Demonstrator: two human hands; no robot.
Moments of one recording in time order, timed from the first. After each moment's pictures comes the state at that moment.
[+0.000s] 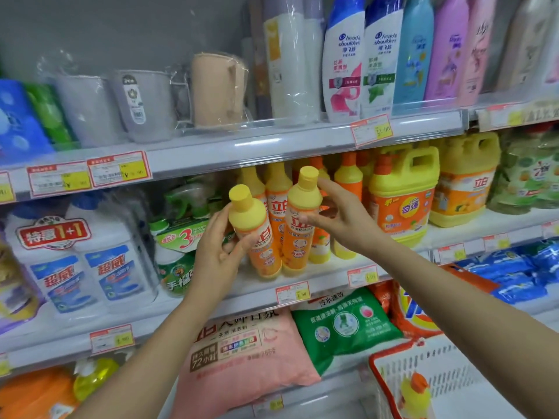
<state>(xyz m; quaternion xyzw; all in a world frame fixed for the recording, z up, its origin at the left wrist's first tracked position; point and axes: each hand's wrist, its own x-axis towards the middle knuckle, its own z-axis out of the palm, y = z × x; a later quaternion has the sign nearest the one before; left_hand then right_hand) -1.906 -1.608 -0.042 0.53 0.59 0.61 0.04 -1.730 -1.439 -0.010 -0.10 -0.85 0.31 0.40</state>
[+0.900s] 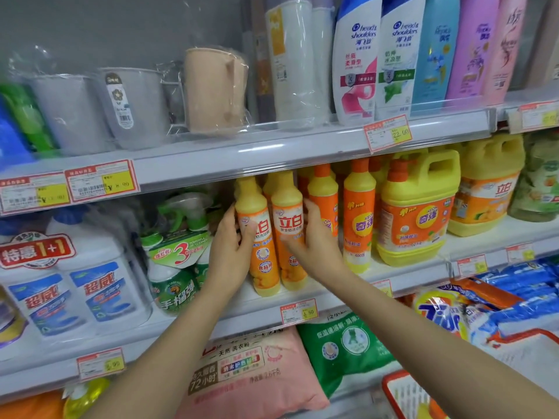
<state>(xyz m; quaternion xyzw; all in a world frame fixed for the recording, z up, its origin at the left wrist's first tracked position) -1.942 -1.546 -0.052 0.48 0.68 0.55 0.01 -1.802 -1.443 -0.060 -0.24 -0.81 0.33 0.43</state>
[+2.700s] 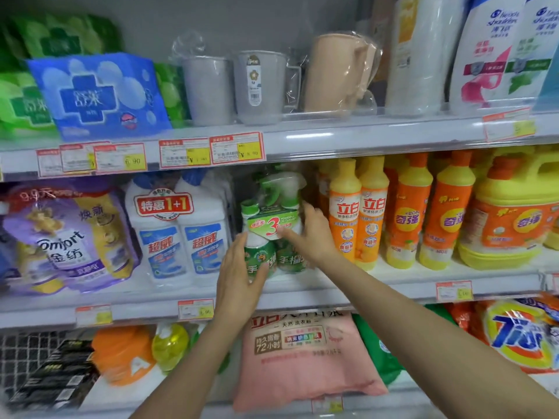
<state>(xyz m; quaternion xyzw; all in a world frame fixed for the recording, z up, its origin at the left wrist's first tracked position) -1.990 -1.682 -0.107 0.40 0.79 0.46 -0.08 -1.925 -1.521 -0.063 -0.25 -0.86 0.32 0.32</state>
